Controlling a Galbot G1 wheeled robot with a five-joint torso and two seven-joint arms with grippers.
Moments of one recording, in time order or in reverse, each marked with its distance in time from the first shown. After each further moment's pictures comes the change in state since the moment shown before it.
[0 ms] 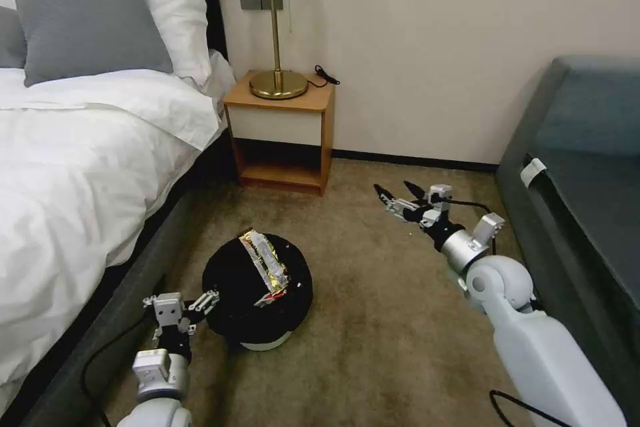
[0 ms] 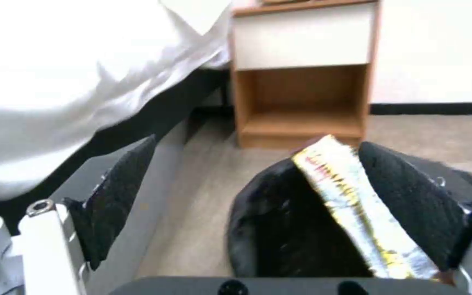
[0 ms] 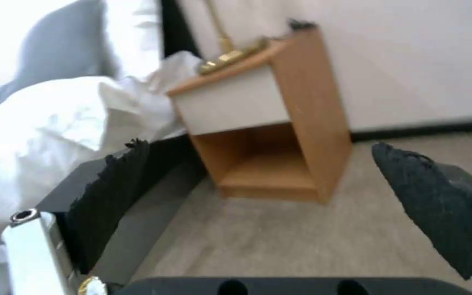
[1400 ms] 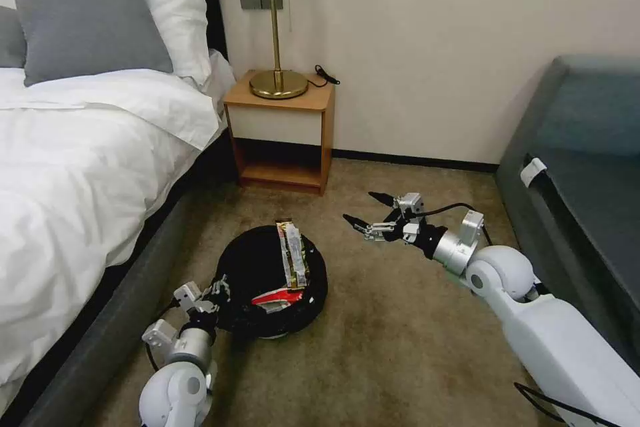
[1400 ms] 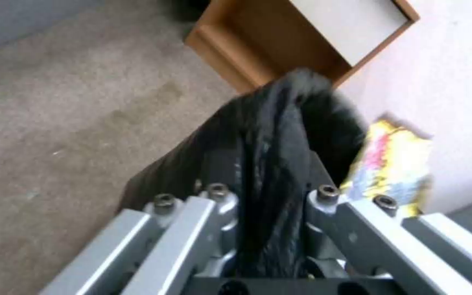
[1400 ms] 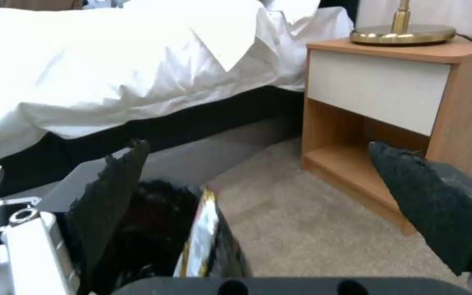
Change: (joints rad) left arm -0.187 0.018 -0.006 0.192 -0.787 0.256 -0.021; right arm 0.121 -0.249 -0.216 0.008 -0.111 0.065 -0.338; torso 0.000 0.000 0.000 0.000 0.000
